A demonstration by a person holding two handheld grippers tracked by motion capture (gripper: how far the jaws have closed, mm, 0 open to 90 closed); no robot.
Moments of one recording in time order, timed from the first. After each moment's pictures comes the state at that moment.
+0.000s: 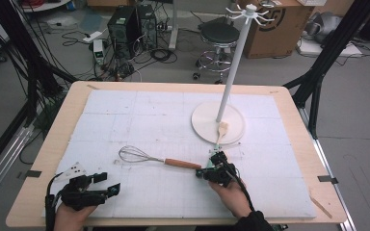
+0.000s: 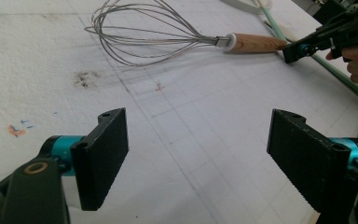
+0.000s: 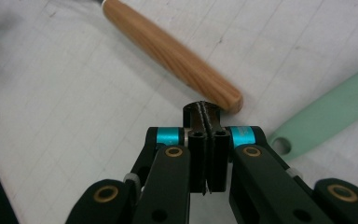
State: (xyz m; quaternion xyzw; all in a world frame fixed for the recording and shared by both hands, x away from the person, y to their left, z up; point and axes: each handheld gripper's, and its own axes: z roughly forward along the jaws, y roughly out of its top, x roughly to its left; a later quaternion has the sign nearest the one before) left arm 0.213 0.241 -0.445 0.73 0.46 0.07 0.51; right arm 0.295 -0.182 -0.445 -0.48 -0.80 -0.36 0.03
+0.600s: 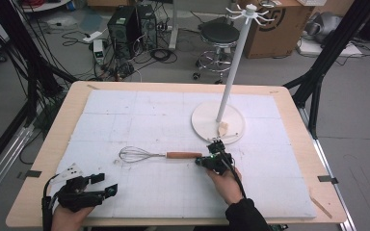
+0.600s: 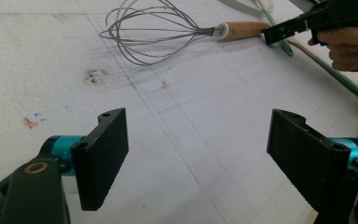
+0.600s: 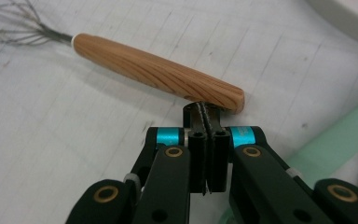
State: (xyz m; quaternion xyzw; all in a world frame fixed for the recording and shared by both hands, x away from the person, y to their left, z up) left arm 0.210 0.246 -0.445 0.72 0.46 0.07 0.51; right arm 0.328 -0.174 -0.443 -0.52 -0.78 -0.35 -0.01
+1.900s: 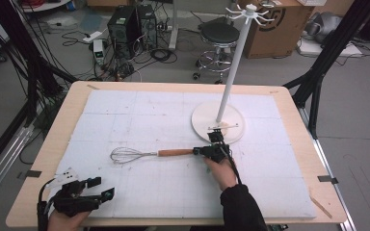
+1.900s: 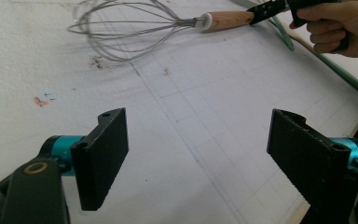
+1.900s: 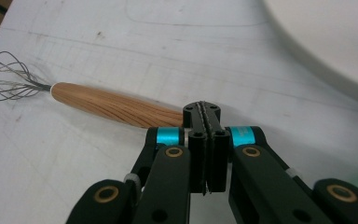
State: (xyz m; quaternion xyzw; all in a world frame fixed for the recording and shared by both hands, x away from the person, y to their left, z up) left arm 0.198 0.252 -0.445 0.72 0.47 0.07 0.51; right arm 0.364 -0.167 -0.449 -0.55 -0.74 -0.38 0.04
